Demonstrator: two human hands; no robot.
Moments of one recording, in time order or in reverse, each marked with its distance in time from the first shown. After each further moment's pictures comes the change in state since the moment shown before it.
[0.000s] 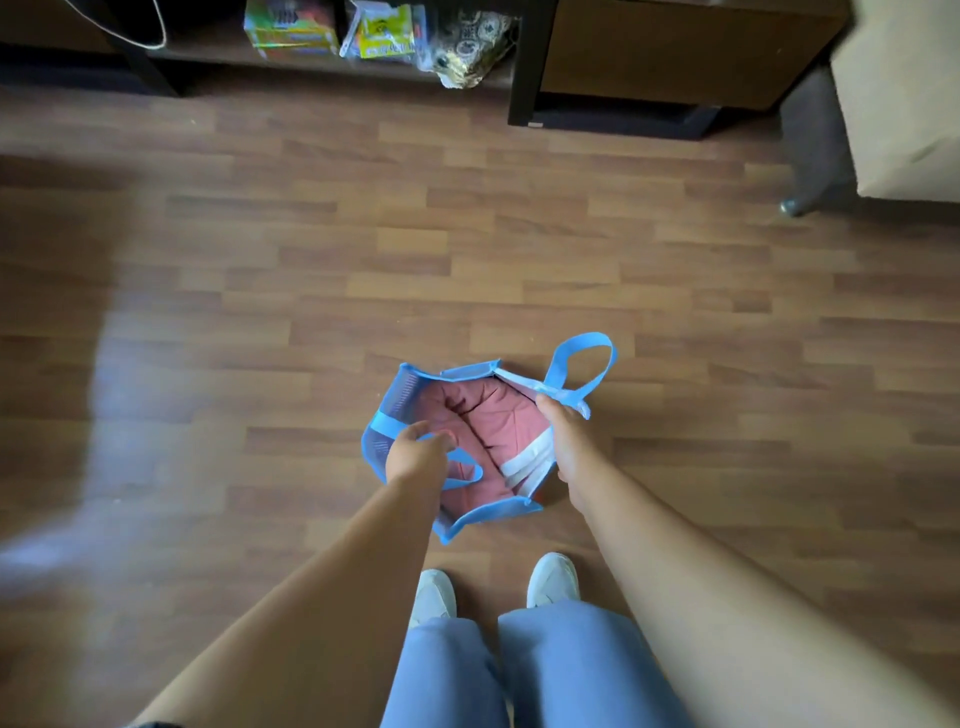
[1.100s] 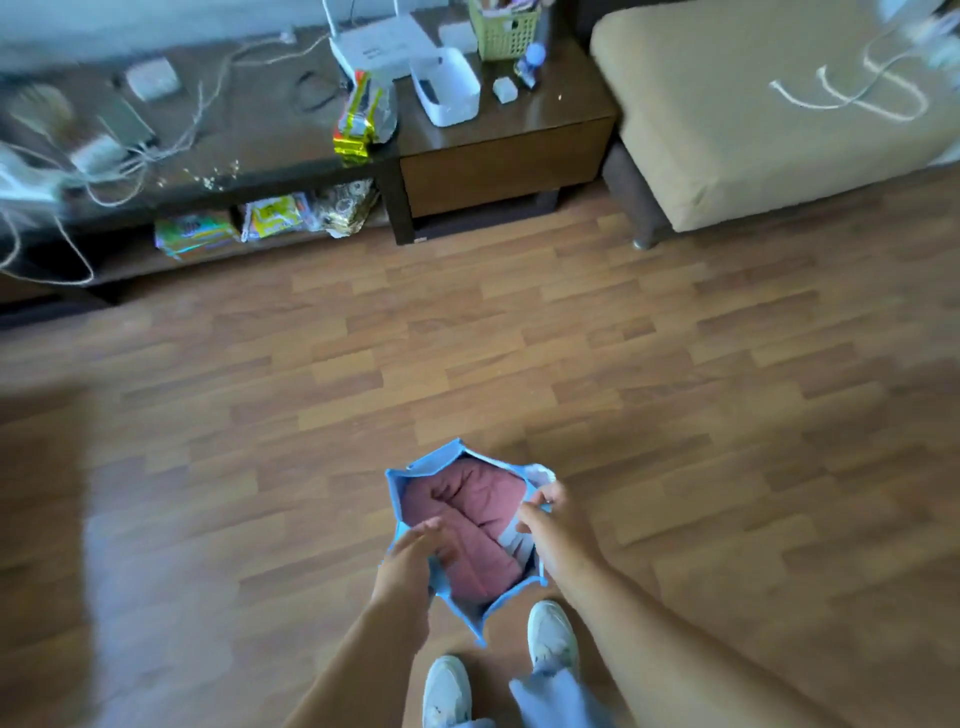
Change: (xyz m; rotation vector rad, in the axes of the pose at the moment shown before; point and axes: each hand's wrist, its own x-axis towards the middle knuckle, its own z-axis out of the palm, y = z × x) left_hand -0.125 0.039 0.033 -0.108 -0.286 0.019; right_hand -0.104 -0.019 -0.100 0.112 0.202 -0.138
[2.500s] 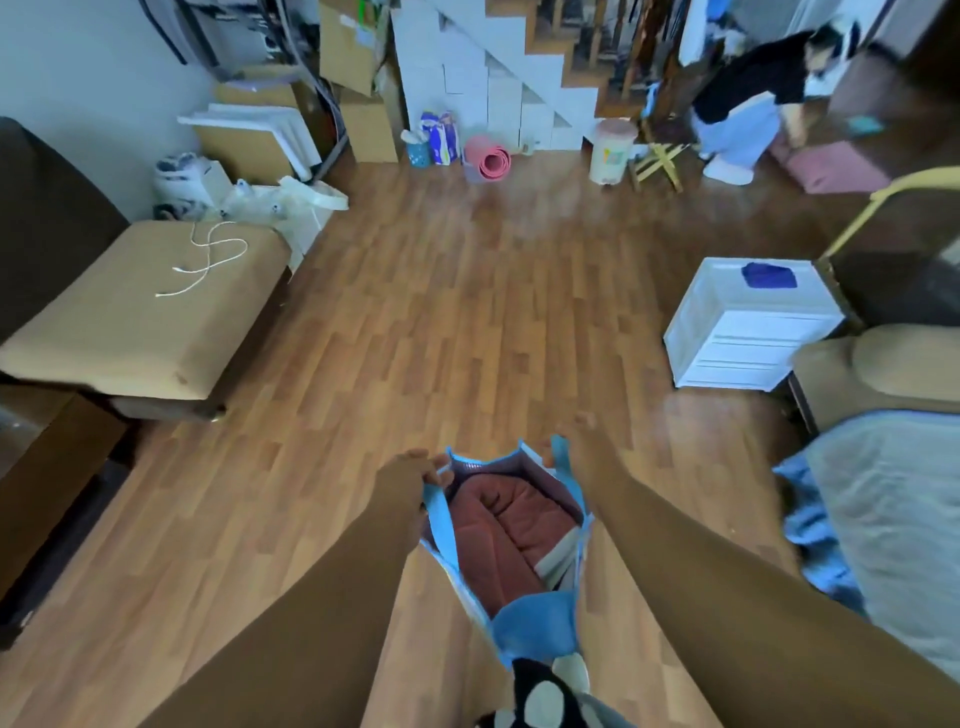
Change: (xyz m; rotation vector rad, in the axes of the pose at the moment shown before) left_hand -0.401 -0.218 0.261 0.809 -0.713 0.117; right_hand -0.411 0.237 -0.380 1.106 0.903 -0.015
